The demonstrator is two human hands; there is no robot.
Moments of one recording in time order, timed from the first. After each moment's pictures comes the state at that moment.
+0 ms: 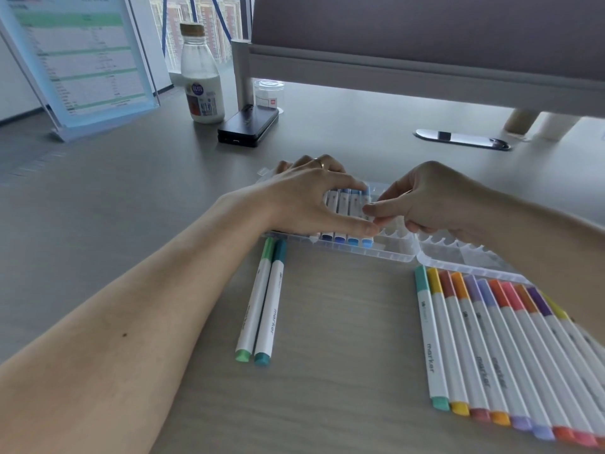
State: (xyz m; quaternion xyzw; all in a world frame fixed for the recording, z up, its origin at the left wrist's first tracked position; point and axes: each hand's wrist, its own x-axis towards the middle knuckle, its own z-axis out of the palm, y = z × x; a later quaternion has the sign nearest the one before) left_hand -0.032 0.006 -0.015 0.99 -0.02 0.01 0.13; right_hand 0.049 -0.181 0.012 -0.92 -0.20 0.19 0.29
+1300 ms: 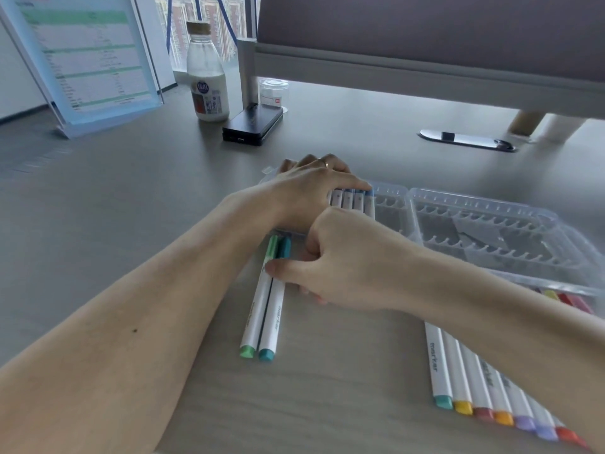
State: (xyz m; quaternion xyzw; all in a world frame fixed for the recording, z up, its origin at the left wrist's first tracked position) left_hand -0.020 0.014 -0.022 0.99 -0.02 0.03 0.11; right_hand -0.056 -0.140 0.001 -0.88 -0.42 0.12 0.19
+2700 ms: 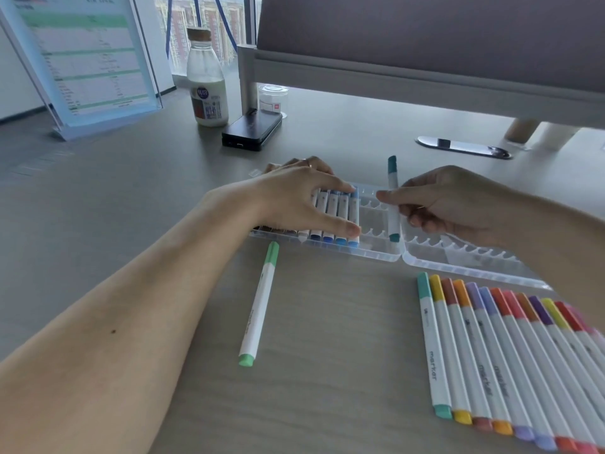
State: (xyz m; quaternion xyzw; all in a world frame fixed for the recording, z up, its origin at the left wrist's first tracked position) left_hand -0.035 0.027 -0.011 0.99 -0.01 0.00 0.15; right_hand 0.051 -0.190 0.022 -0.86 -0.16 0.26 0.42
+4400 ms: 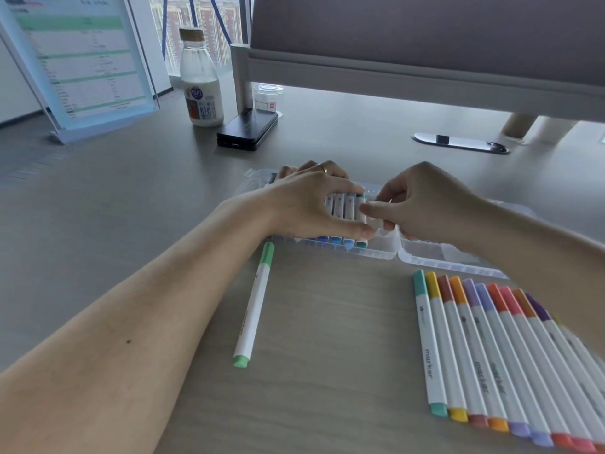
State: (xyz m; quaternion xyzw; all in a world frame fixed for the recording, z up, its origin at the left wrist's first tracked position) left_hand -0.027 0.007 -0.020 0.98 -0.03 0.03 0.17; right_hand 0.043 -0.179 0.007 -0.92 -0.30 0.08 0.24
